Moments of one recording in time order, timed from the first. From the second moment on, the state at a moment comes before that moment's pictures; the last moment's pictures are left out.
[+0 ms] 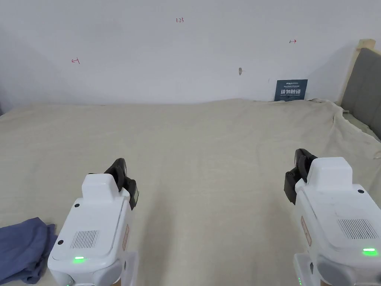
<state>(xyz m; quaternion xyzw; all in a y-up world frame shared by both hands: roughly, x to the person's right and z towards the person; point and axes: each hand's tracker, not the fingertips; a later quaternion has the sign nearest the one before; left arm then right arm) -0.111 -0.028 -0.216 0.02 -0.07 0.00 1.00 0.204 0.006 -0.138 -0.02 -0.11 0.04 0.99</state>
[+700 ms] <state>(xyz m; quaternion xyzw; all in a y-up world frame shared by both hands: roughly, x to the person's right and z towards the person) -0.120 -0.026 -0.221 0.01 -0.07 0.03 1.00 0.211 0.005 -0.133 -0.02 -0.11 0.02 0.99</state>
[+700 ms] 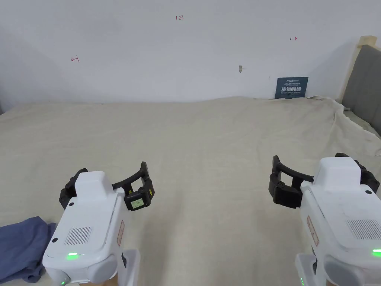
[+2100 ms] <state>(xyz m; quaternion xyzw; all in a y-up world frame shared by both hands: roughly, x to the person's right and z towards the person) -0.114 -0.024 -0.210 0.01 -0.07 0.00 1.00 0.209 0.012 -0.130 -0.01 -0.12 0.02 0.99</state>
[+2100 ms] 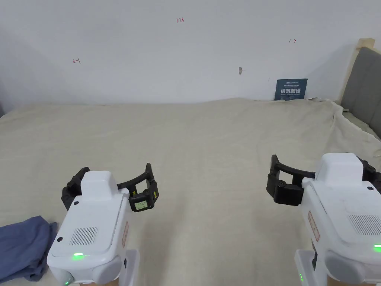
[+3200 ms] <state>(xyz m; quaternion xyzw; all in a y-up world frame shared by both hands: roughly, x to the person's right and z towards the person) -0.112 -0.019 -0.207 0.04 -0.06 0.00 1.00 0.208 0.016 -0.127 -0.01 -0.11 0.02 0.99</state>
